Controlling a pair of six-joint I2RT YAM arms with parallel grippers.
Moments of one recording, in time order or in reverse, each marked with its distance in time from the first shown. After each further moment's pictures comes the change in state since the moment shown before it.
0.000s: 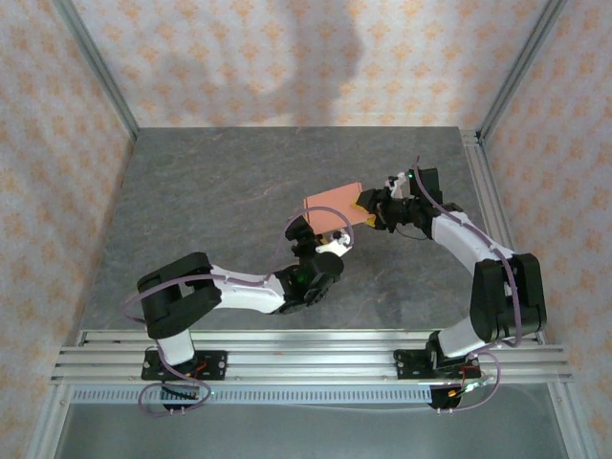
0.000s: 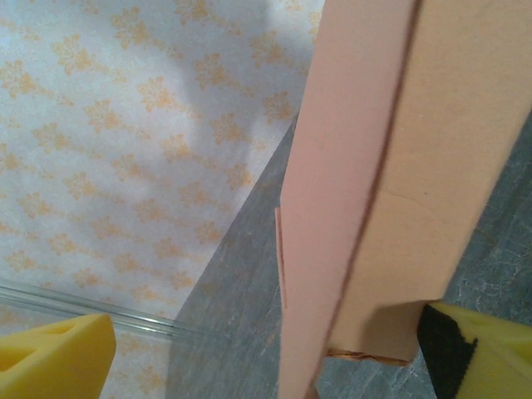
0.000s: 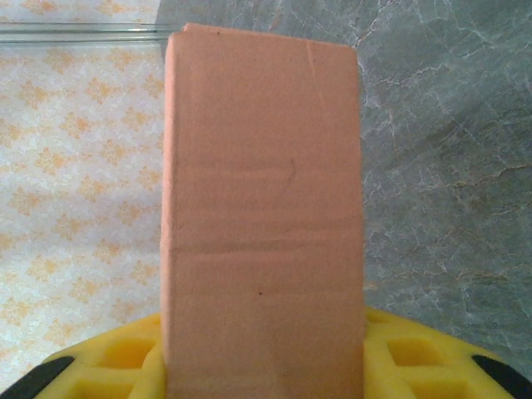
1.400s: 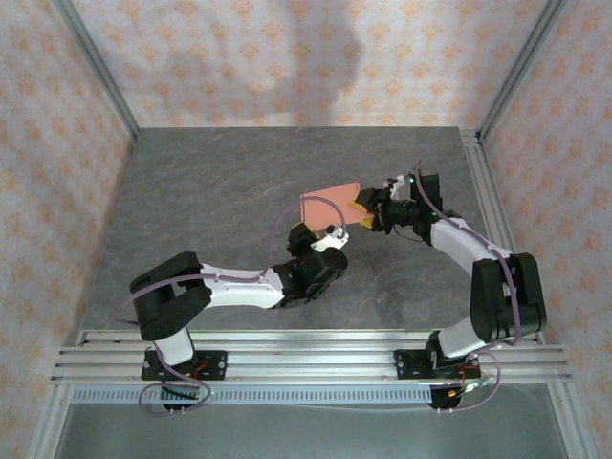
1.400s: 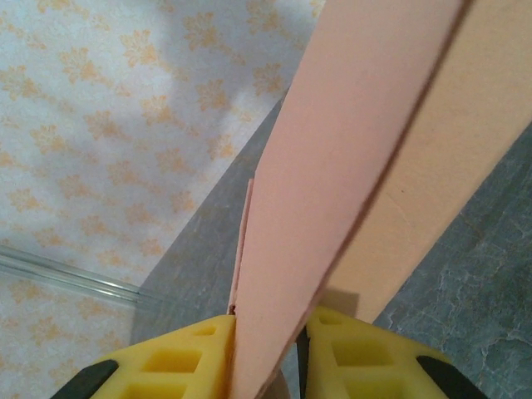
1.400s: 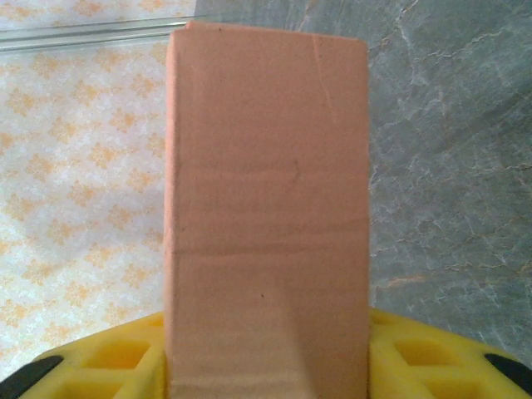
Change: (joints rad) left arm 0.014 -0.041 0.061 -0.300 0.012 -0.298; right arm -0.003 0.000 -0.077 0.200 -0.090 0.150
